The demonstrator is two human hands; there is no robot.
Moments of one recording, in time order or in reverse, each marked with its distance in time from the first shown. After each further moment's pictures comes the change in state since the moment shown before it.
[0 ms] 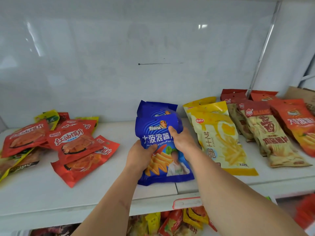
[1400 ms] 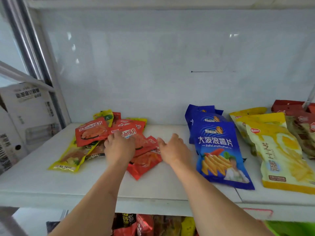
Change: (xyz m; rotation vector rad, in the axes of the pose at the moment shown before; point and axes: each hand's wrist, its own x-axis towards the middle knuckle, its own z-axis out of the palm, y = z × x) left_hand 0.010 -0.037 -0.206 0.439 0.515 -0.081; right_hand -0.119 -0.100 0.156 -0.589 -0.036 -0.218
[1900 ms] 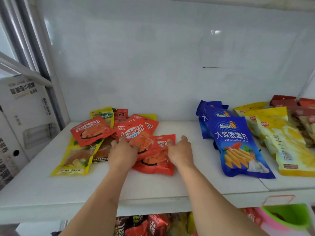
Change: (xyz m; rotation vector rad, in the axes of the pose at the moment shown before) left_hand 0.054 -0.075 -0.020 0.016 -0.259 0.079; right_hand -0.019 -0.065 0.047 0.376 0.056 0.307
